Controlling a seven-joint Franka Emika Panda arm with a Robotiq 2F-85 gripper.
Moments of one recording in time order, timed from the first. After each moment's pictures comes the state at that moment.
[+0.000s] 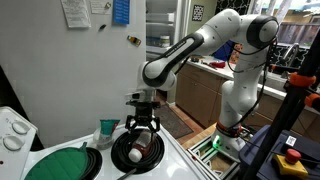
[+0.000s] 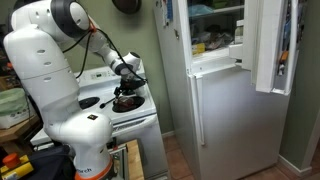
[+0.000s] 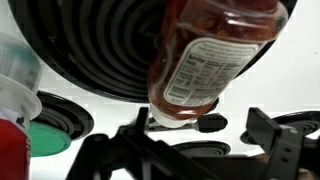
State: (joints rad) arm 0.88 -0.07 0.27 -2.38 0.85 2.29 -1.79
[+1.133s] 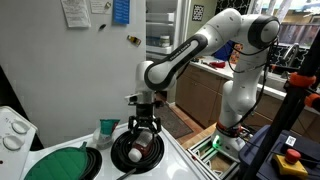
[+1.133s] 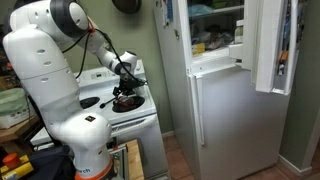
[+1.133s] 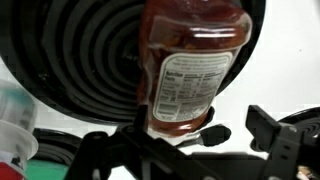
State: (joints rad) arm 0.79 -0.07 0.37 -2.38 0.69 2.28 -1.50
